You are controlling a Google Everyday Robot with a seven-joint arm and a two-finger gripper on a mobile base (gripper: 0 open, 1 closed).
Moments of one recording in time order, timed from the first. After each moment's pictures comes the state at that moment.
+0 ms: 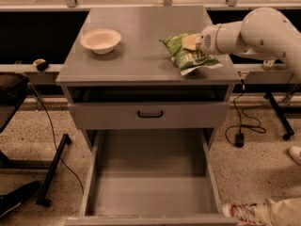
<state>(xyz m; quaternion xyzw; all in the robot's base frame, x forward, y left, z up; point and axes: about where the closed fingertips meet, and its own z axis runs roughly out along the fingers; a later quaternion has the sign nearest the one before) 0.757 -0.136 0.899 -0.19 0.82 0.20 0.50</state>
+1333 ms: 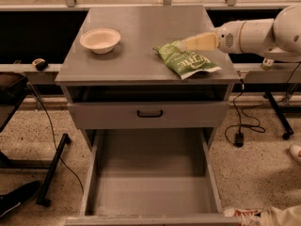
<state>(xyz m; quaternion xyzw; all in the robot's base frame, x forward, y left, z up) 0.729 -0.154 0.922 -0.28 0.77 0.27 0.51</state>
